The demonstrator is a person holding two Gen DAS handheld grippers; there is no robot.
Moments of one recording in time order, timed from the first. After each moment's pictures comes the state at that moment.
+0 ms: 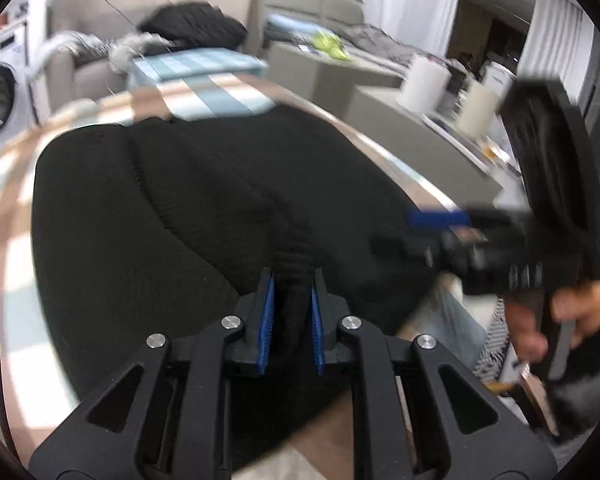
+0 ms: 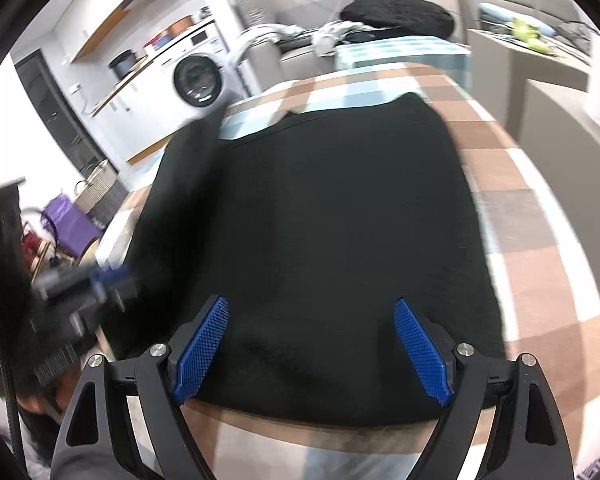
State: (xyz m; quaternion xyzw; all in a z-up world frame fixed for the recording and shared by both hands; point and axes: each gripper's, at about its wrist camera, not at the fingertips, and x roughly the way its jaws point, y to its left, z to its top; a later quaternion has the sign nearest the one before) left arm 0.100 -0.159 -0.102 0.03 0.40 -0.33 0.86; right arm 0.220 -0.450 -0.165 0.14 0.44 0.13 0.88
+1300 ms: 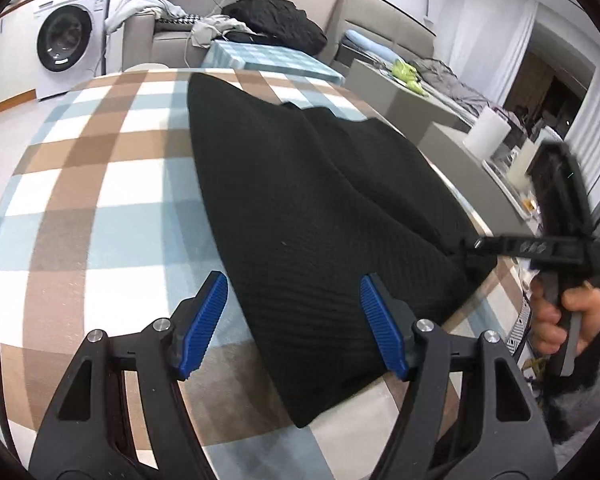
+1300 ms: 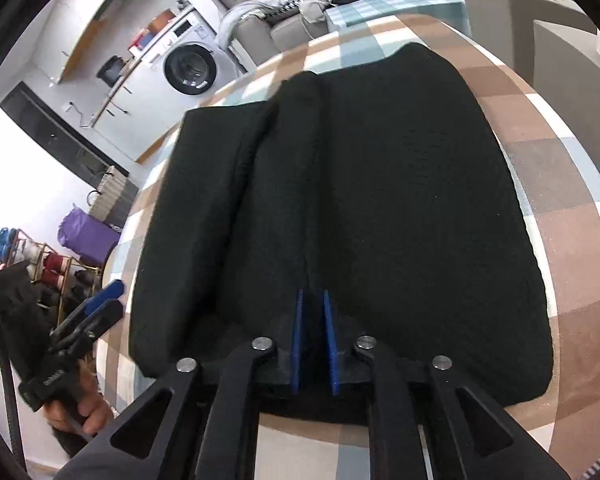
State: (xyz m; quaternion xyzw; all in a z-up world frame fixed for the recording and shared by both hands) left arm 0.087 -0.030 -0.093 -0.05 0.41 -0.22 0.88; right arm 0.241 -0.432 -0.180 0.21 0.49 0.16 0.83
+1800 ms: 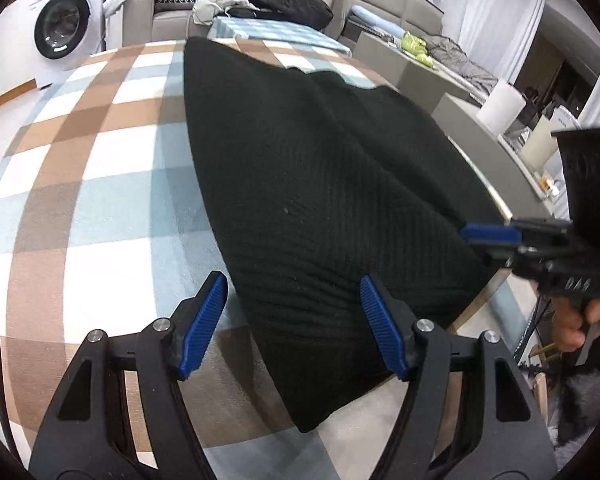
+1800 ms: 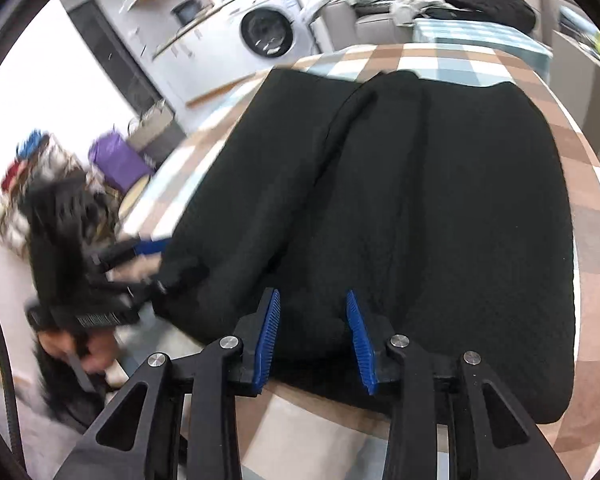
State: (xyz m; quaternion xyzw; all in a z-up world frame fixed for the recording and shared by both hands) left arm 0.096 -0.047 -0.119 -0.03 0.45 -0.21 0.87; right arm 0.228 -0.395 -0.174 0.08 0.47 0.27 0.83
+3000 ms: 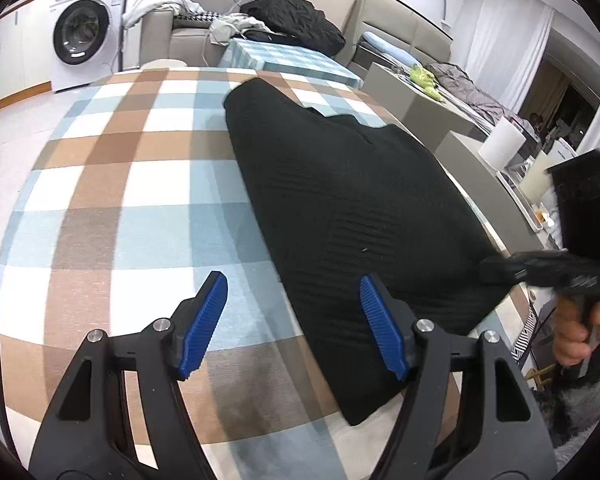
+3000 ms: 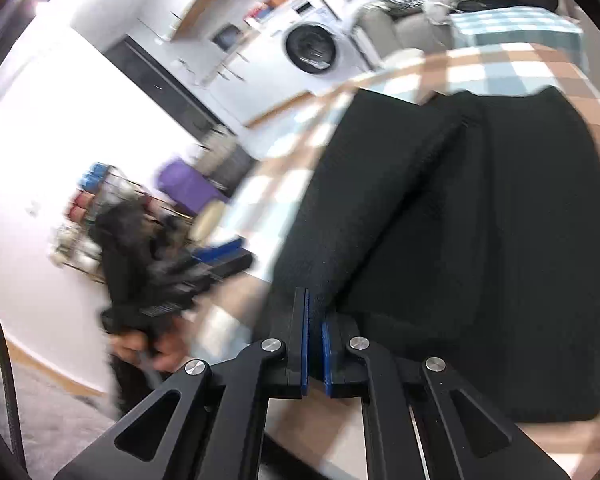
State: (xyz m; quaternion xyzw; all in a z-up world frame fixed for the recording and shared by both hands) left arm 0.097 -0.023 -0.088 -0.06 0.42 -0.19 0.88; right arm 0.224 -0.409 -0.145 0.17 0.46 0.35 0.80
